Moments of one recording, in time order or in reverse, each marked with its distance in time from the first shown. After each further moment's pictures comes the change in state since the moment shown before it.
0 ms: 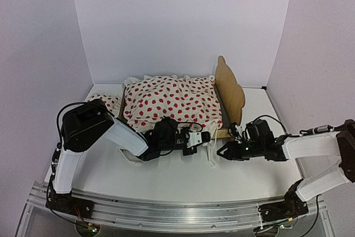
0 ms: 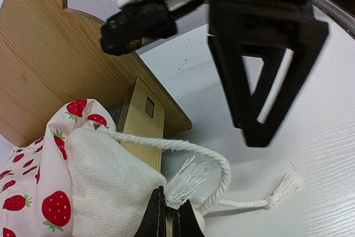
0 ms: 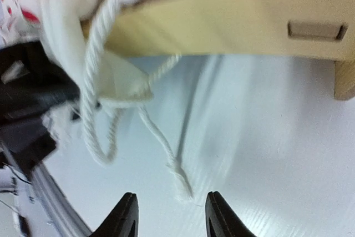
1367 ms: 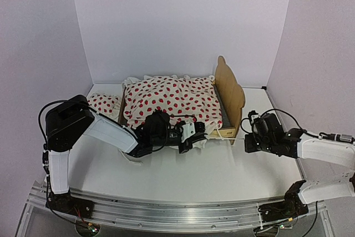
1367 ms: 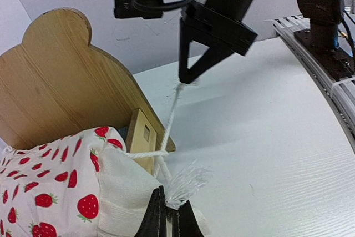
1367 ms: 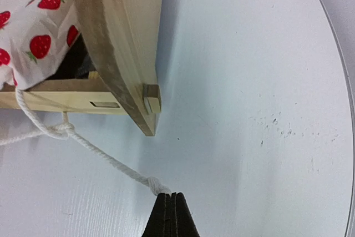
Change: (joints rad) left arm 0.001 -0.172 -0.093 -0.033 0.081 -0.164; right arm 0.025 -0.225 0.076 -0.382 0.645 -0.239
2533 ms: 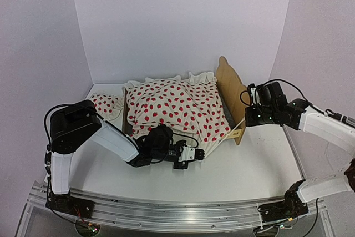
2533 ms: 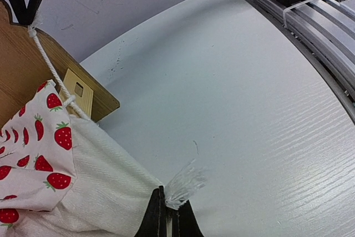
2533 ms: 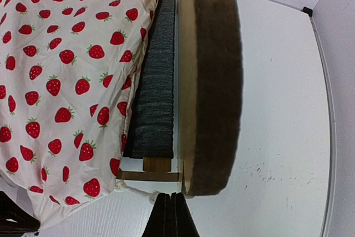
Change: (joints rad) left arm -0.052 0.040 -0.081 -0.080 0.052 0.227; right arm -0.098 0.106 0.386 -0.213 -0.088 -0.103
